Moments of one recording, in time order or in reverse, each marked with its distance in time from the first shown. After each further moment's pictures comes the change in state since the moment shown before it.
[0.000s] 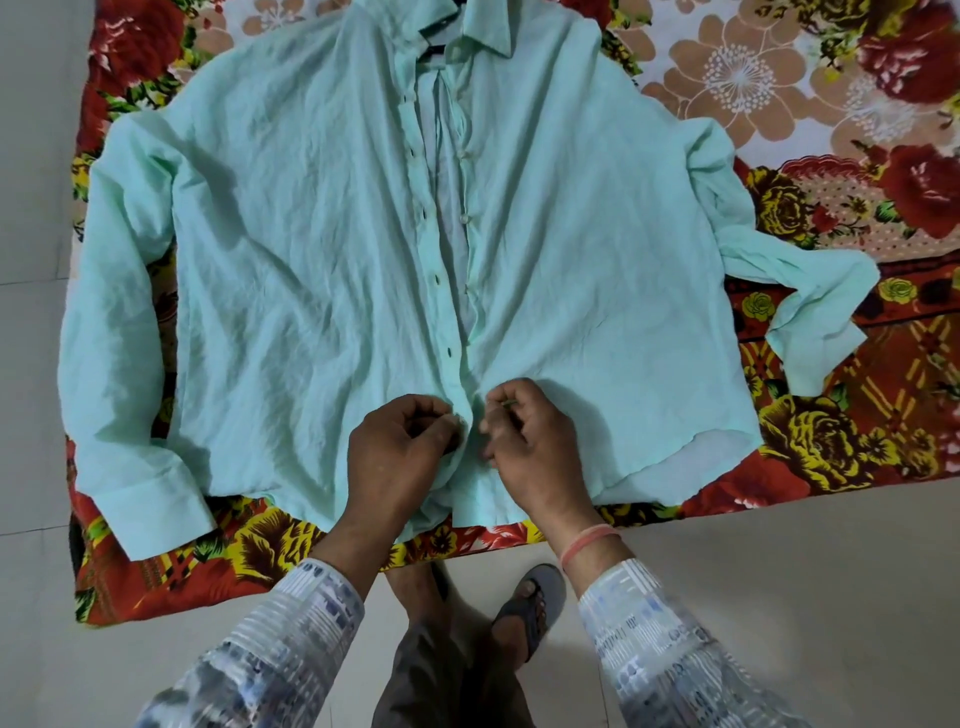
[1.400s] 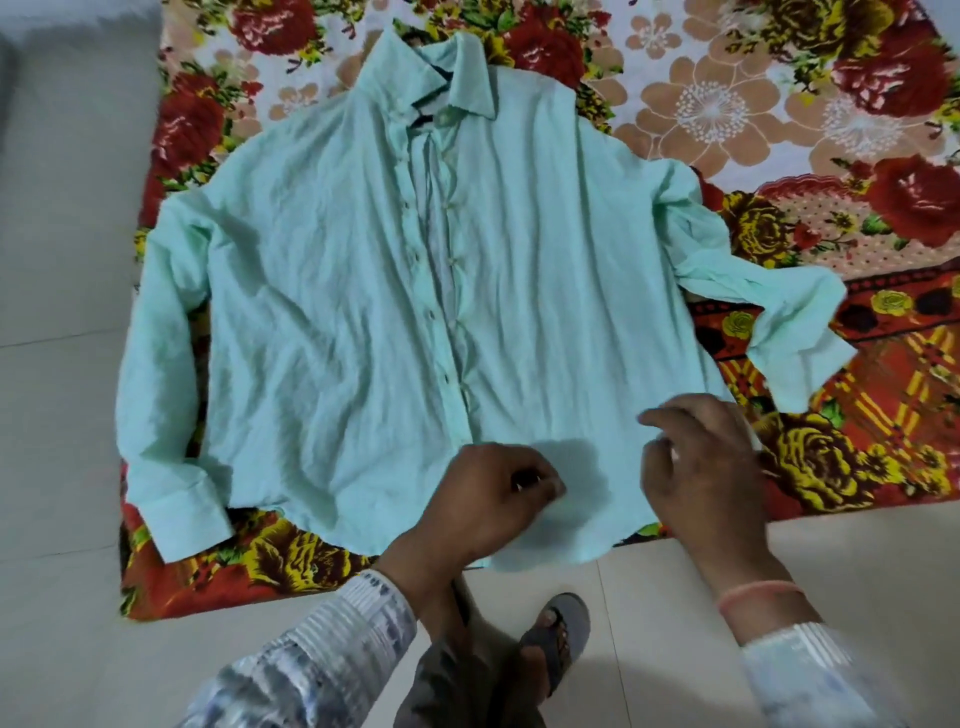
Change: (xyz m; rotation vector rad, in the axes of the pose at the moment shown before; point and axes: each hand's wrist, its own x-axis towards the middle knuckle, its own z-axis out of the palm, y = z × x) left_hand -0.051 0.051 0.069 0.445 -0.461 0.339; right_hand -0.010 0.037 -0.169 -0.611 0.318 -0.314
